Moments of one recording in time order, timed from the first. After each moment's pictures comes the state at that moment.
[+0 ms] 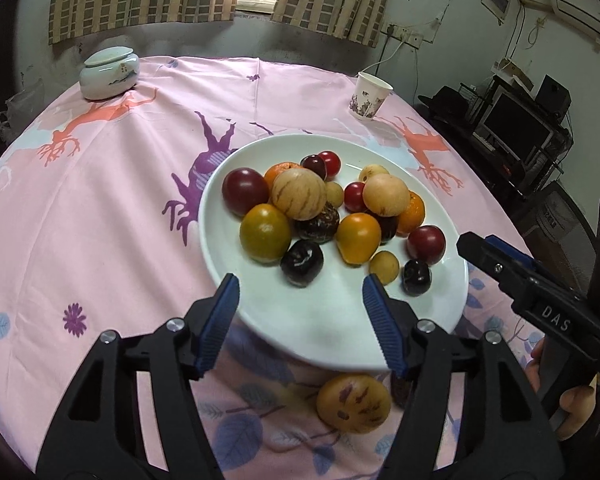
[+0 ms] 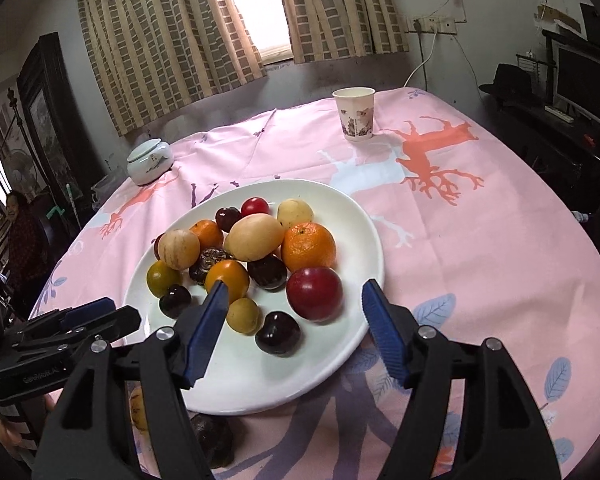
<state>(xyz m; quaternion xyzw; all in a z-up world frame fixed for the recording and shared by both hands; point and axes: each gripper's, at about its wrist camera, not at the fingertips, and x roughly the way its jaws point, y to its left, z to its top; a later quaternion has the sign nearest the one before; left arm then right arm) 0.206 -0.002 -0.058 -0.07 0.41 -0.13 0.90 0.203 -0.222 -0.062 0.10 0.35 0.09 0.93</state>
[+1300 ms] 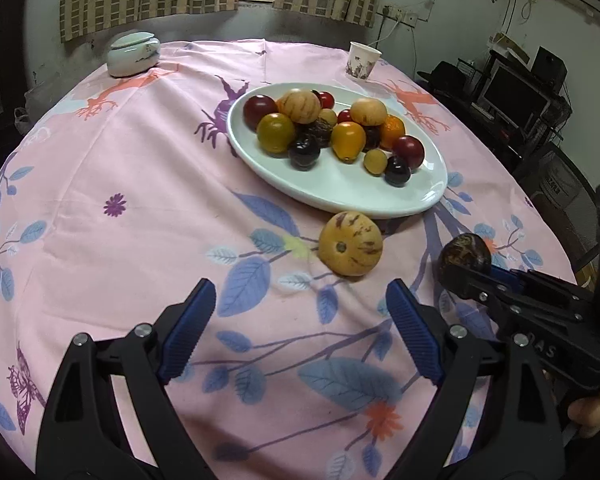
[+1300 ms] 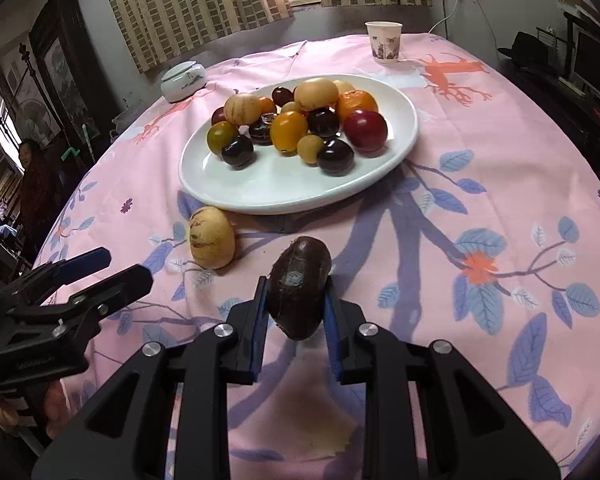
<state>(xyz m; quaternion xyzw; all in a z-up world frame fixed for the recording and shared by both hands) 0.112 -0.004 -0.075 -0.03 0.43 -0.12 0.89 0.101 -0.189 -0.088 0.08 0.44 0.13 0.89</state>
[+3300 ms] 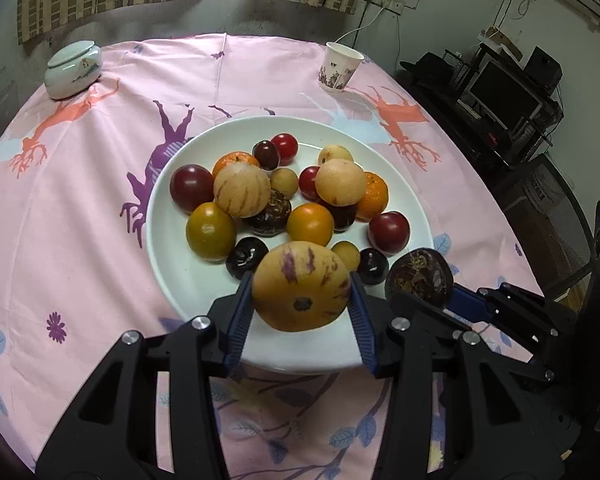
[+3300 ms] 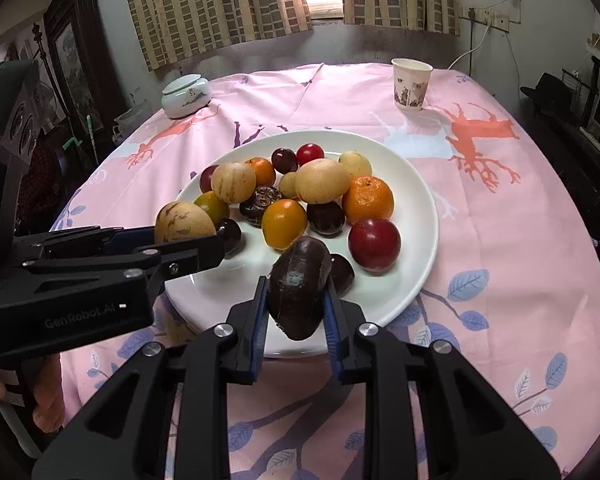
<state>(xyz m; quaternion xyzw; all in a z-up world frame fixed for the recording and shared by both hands) 0.232 -0.039 -0.048 -0.05 0.47 -0.17 0.87 0.192 -0.179 -0.059 0.03 0.43 0.15 0.89</state>
